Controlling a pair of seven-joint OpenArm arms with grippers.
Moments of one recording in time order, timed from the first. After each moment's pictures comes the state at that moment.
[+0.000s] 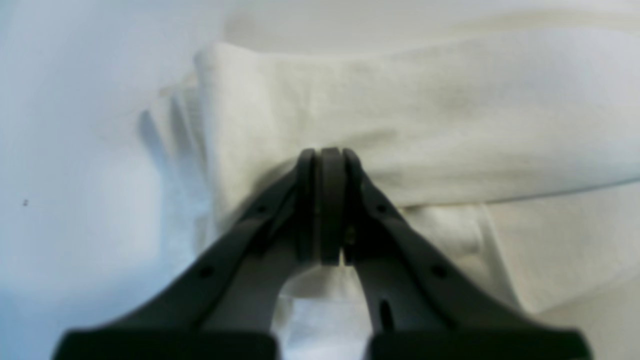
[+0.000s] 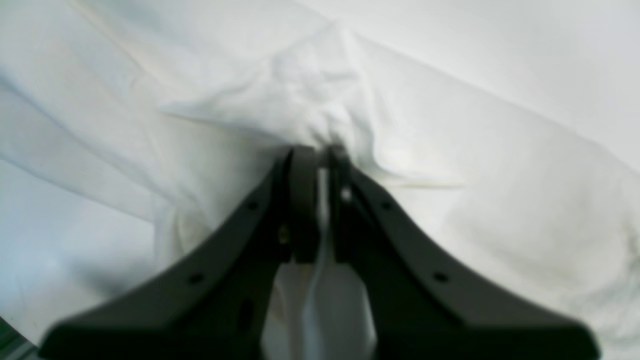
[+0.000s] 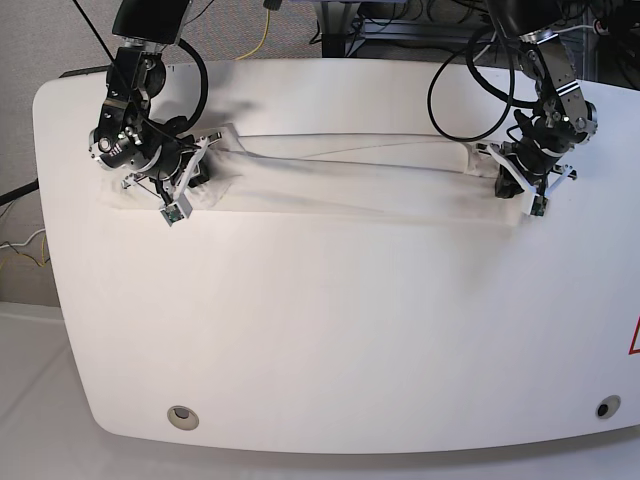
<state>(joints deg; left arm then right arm) 7.1 -5.7 -28.7 88.4 -5.3 -39.4 38.5 -5.3 8.0 18.0 93.1 14.2 38.0 -63.0</state>
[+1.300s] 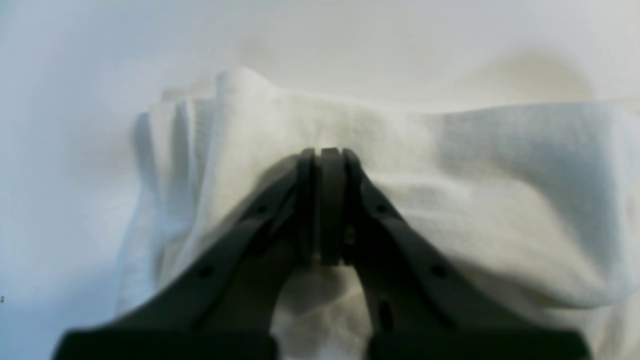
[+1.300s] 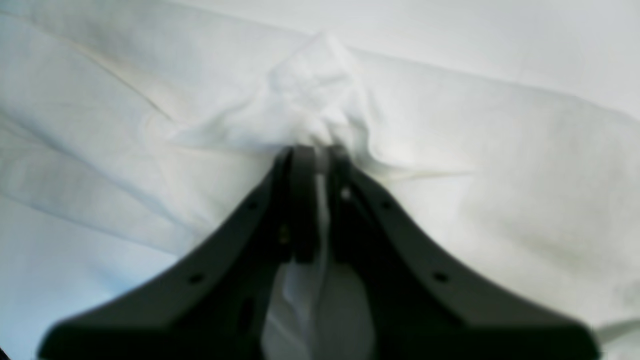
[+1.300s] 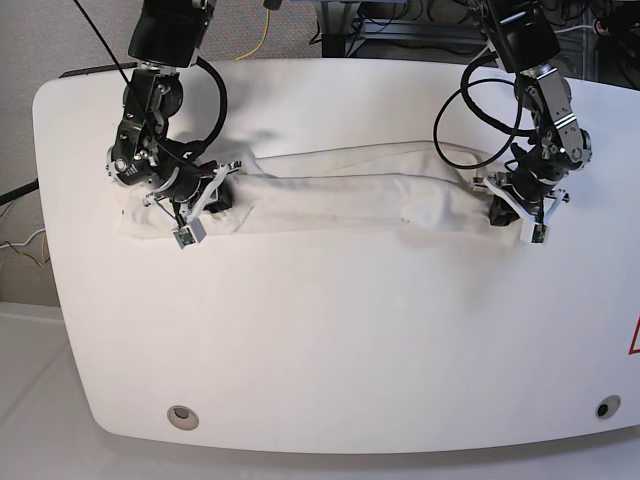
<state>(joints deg) -1.4 -5.8 -28.7 77.5 -5.5 -38.7 34.8 0.8 4.4 18.1 84.8 13.6 36.0 -56.1</state>
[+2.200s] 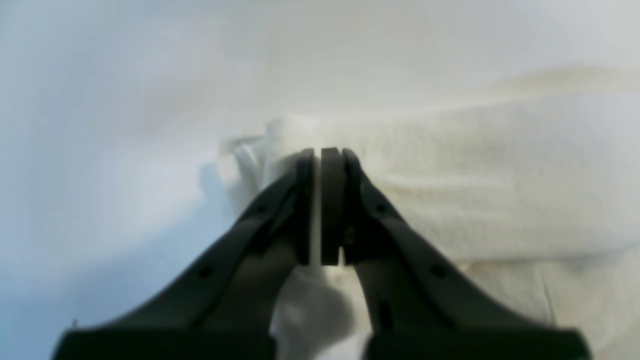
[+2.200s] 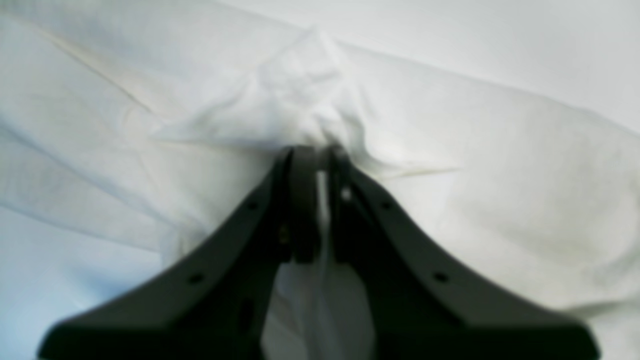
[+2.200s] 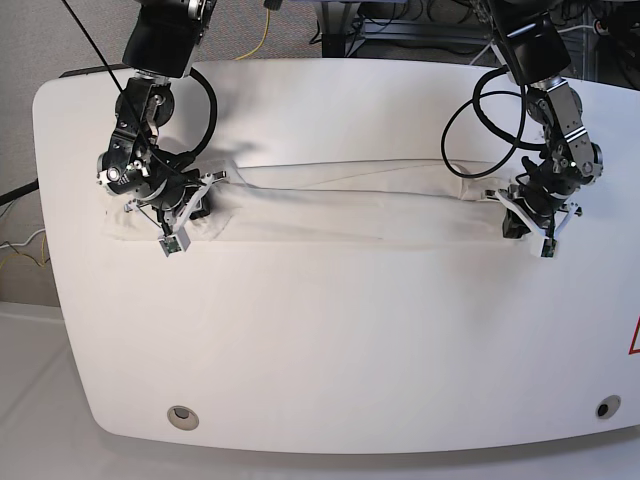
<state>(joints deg) -4.7 -8.0 -28.4 77.1 -4.3 -38.9 36.2 3.2 4.7 20.3 84.6 8.0 35.6 -56.9</state>
